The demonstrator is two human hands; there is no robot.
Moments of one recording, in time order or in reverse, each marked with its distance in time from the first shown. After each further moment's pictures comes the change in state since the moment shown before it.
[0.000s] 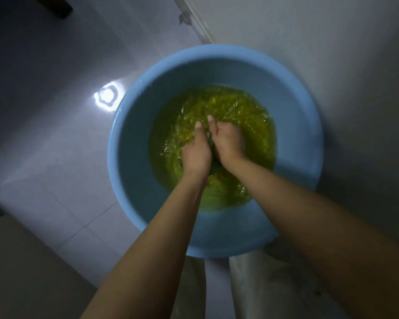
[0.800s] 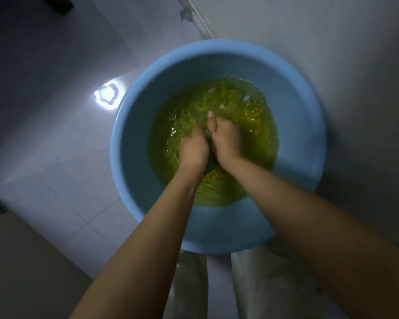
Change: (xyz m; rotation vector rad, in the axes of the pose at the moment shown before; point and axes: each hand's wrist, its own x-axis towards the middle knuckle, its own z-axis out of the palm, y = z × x) left_hand -0.007 0.012 -0.009 0.078 -0.008 0.003; right_hand -0.008 -0.009 0.003 0.136 0.048 0.011
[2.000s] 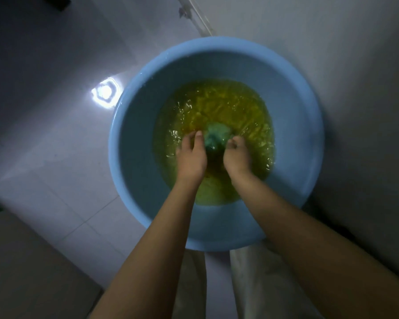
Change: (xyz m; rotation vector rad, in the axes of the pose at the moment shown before) left_hand 0.007 -0.032 -0.005 0.111 -0.001 0.076; right_hand -0.029 0.029 -0.003 0.180 0.018 0.458
